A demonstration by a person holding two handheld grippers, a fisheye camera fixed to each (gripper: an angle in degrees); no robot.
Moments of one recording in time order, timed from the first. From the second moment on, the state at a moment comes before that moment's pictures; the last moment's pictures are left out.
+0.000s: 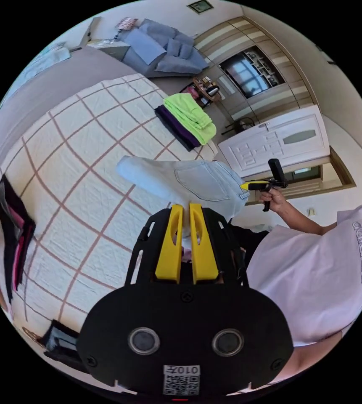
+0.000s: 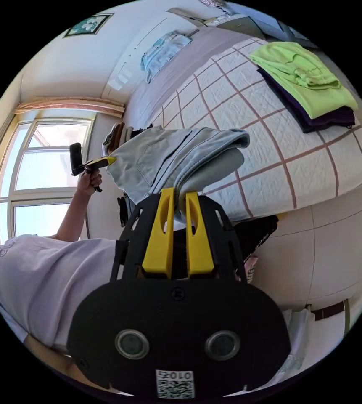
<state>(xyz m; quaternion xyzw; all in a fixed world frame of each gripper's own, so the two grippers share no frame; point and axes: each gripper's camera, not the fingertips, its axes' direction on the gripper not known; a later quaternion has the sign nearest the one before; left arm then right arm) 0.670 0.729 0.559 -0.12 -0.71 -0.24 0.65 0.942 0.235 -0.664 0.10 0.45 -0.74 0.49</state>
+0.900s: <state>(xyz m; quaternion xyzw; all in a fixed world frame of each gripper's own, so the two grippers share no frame) -0.037 0.371 0.424 -0.48 -0.65 -0.30 0.51 0.743 0.182 -0.822 0.26 0.18 -0.74 0.60</state>
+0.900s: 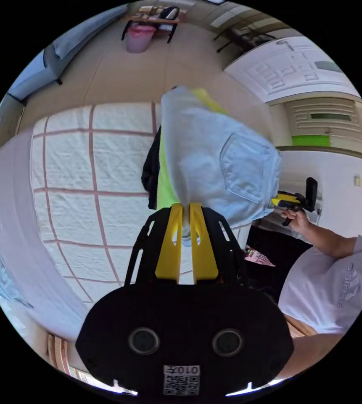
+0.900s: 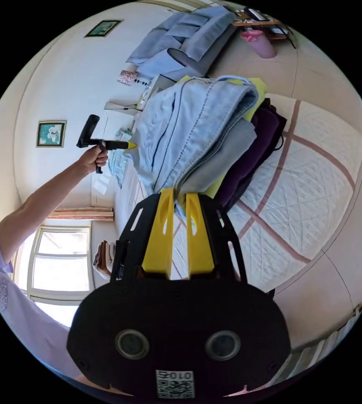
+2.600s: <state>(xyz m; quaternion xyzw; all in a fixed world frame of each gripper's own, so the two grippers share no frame) 0.781 0.780 0.932 0.04 -0.99 0.03 0.14 1.210 0.274 -0.210 0.04 0.57 -0.81 0.10</state>
